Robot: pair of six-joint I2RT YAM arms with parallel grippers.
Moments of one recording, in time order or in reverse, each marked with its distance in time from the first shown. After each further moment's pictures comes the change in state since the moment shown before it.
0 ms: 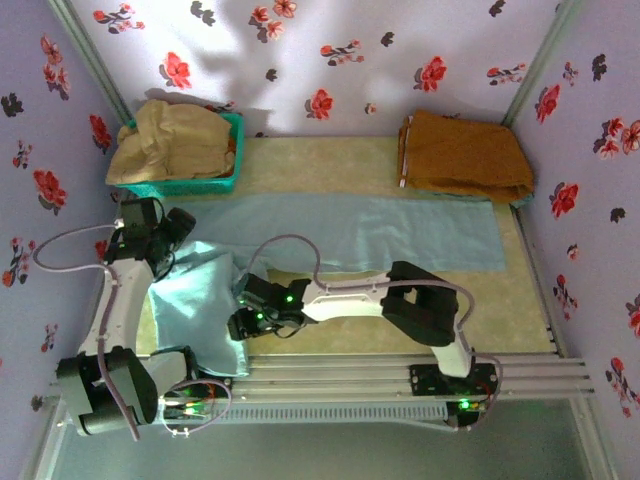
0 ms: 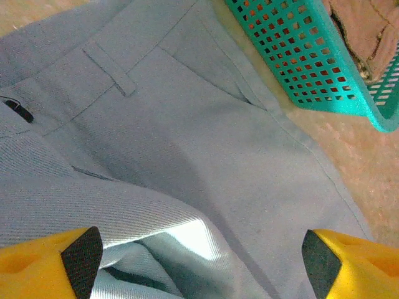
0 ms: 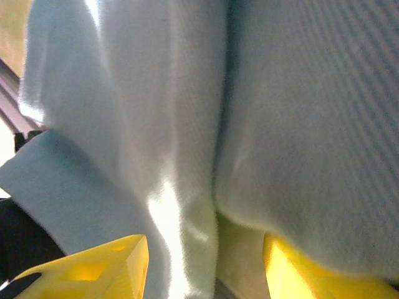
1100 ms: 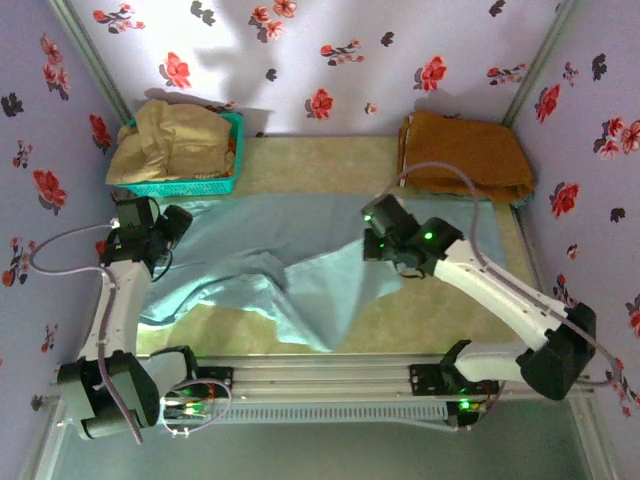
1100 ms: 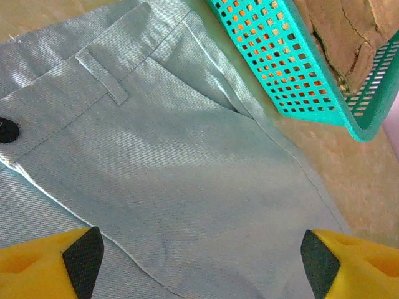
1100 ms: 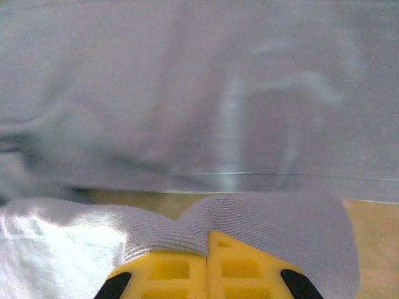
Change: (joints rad) left arm 0.019 -0.014 0.009 0.006 0.027 -0.019; right arm -0.567 -0.766 -0.173 -0.688 0.459 -0.294
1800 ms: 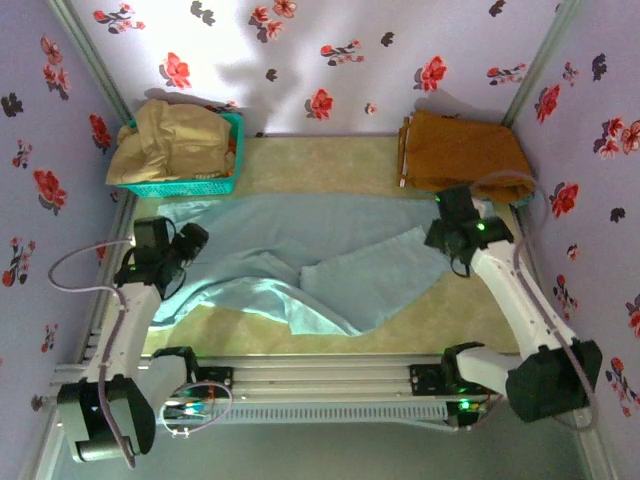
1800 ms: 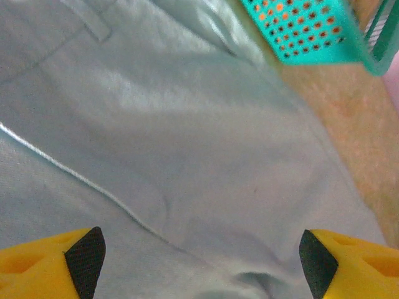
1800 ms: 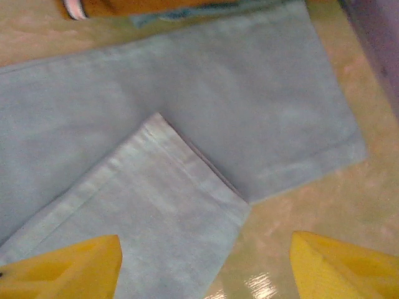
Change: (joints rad) left arm -0.099 -0.132 -0.205 0.072 0.024 -0.016; right arm -0.547 -0.116 -0.179 -0.039 0.026 -0.018
